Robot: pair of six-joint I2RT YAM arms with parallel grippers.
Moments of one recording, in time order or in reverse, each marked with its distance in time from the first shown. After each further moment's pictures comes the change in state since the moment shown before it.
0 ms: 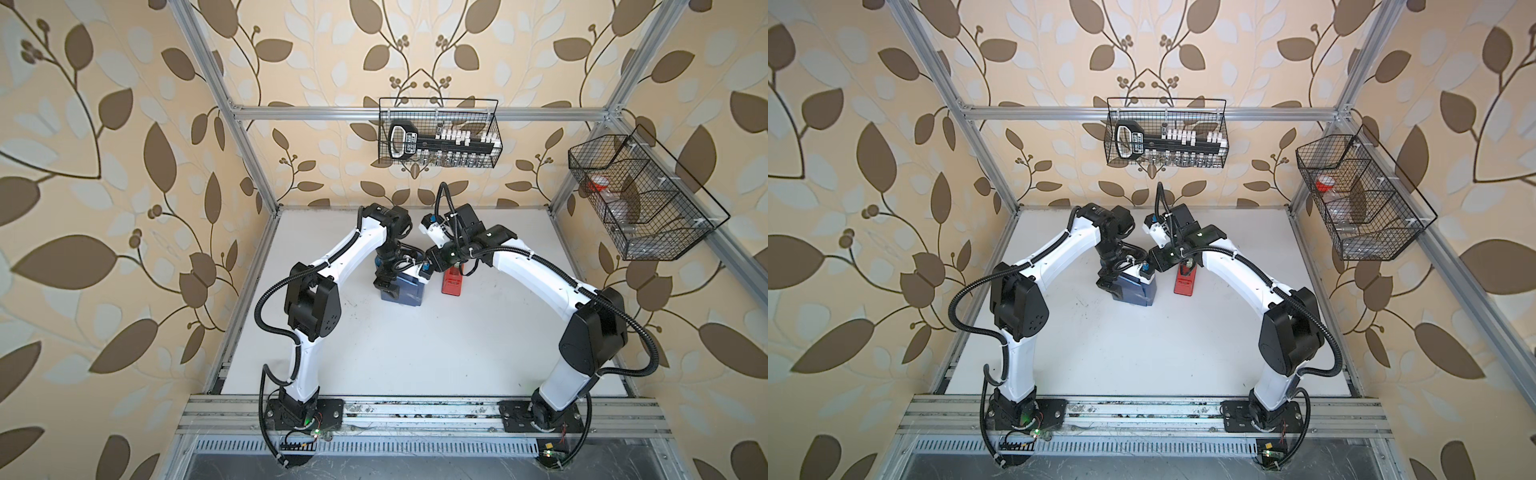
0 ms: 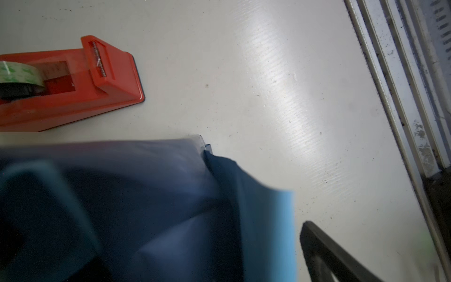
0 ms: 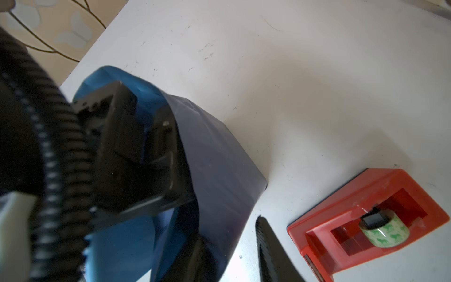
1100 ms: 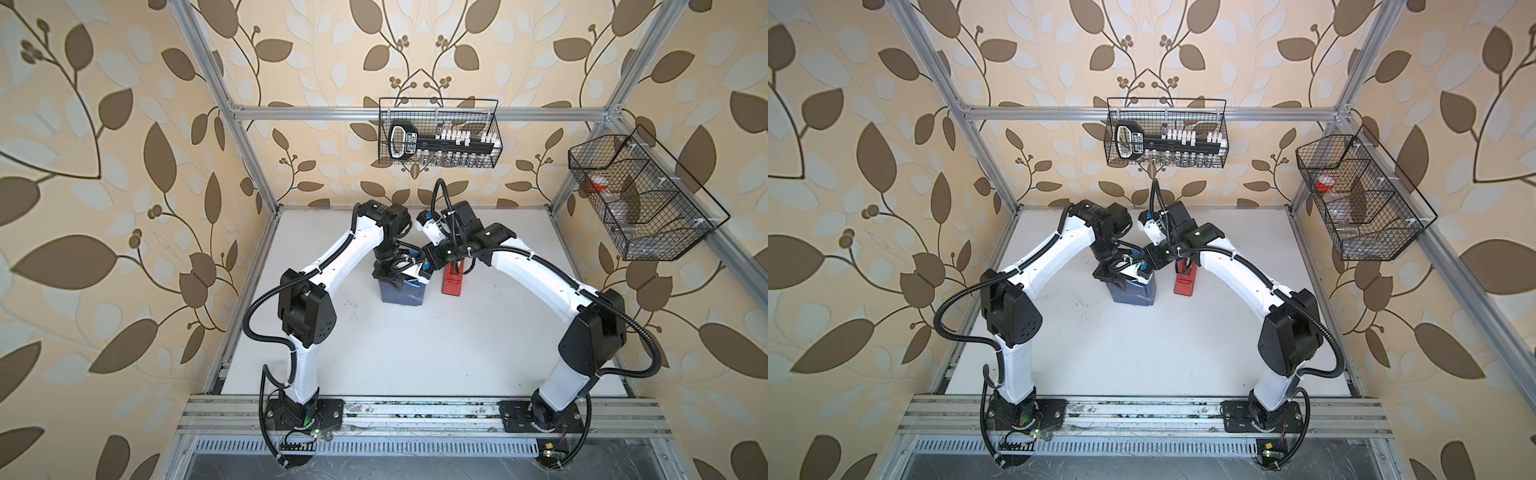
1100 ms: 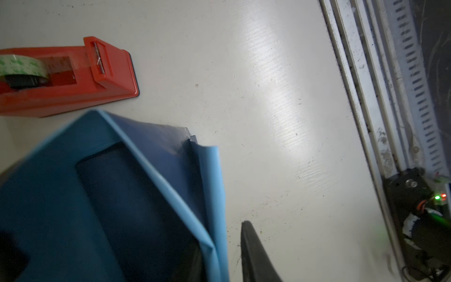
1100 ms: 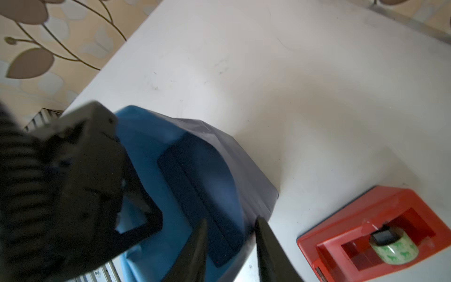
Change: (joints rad) left arm -0.020 -0.082 0.009 -0.079 -0.030 -0.073; right arm 0.035 -0.002 0.073 0.007 -0.032 0.012
